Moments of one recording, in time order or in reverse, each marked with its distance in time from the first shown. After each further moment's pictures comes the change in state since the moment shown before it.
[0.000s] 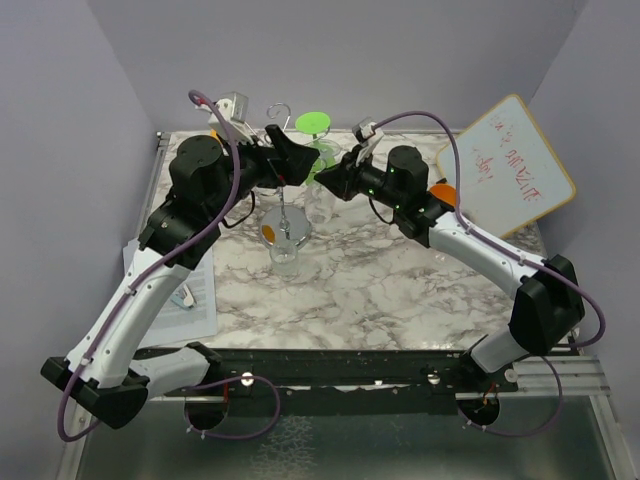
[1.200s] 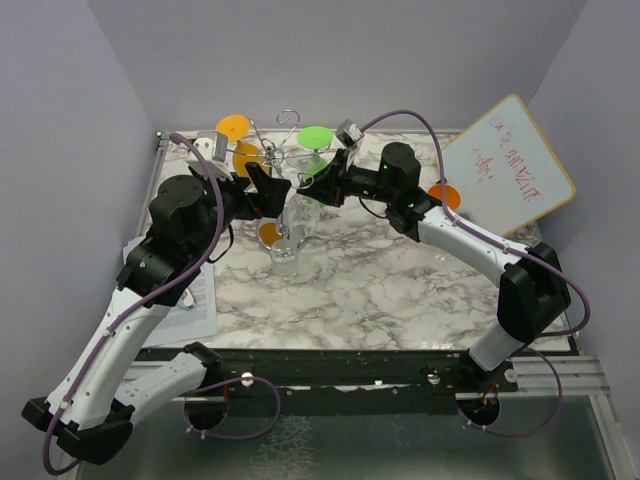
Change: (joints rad) left arm 0.000 -0.232 -0.198 -0.088 -0.131 0.116; right arm 0.000 0.090 0.049 0.116 -0.364 0.039
